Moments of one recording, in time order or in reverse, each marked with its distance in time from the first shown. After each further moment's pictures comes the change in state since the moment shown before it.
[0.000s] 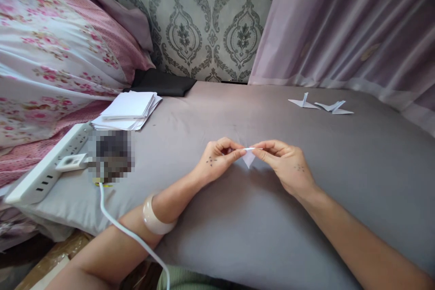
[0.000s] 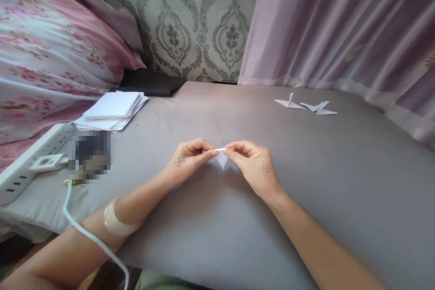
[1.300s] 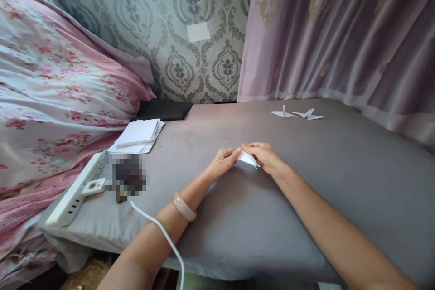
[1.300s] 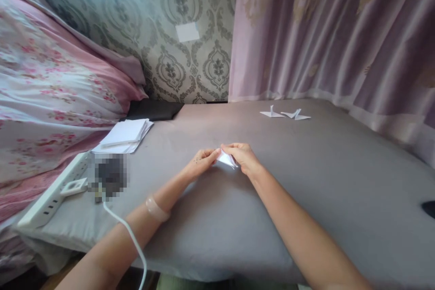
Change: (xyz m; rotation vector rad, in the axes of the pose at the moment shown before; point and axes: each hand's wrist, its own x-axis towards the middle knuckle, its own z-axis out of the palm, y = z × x) left_hand 0.025 -0.002 0.014 0.041 -0.206 -0.123; right_hand 0.035 -0.002 0.008 0.286 -0.030 0.315
